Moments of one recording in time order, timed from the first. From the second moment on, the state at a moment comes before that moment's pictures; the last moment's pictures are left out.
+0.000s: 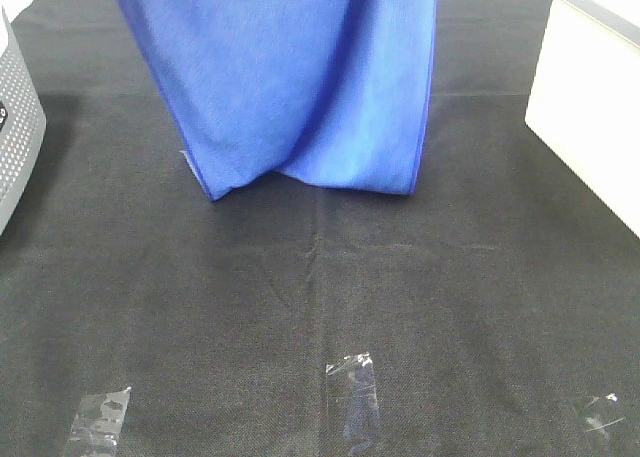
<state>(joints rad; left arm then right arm) -0.50 1.65 -2.12 0.31 1.23 -0.01 0.29 1.73 -2.19 0.48 1.22 -0.32</state>
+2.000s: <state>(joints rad) -0.51 0.80 -0.72 -0.41 1.20 -0.07 0.29 0.97 -0.73 0.63 1.22 -0.28</state>
